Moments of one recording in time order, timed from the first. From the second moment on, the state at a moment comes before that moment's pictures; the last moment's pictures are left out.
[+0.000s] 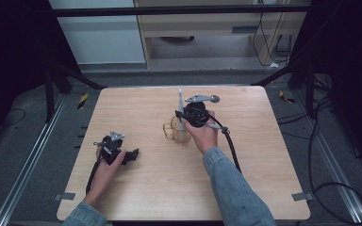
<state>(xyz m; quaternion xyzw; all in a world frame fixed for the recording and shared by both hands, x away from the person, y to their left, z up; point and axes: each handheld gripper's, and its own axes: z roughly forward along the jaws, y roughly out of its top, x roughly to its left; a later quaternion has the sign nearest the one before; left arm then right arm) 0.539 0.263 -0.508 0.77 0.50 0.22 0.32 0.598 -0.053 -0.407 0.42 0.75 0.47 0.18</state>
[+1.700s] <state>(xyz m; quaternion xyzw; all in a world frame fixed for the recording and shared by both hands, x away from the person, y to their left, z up) 0.539 0.263 -0.508 0.77 0.50 0.22 0.32 0.616 -0.057 -0.410 0.45 0.74 0.47 0.18</state>
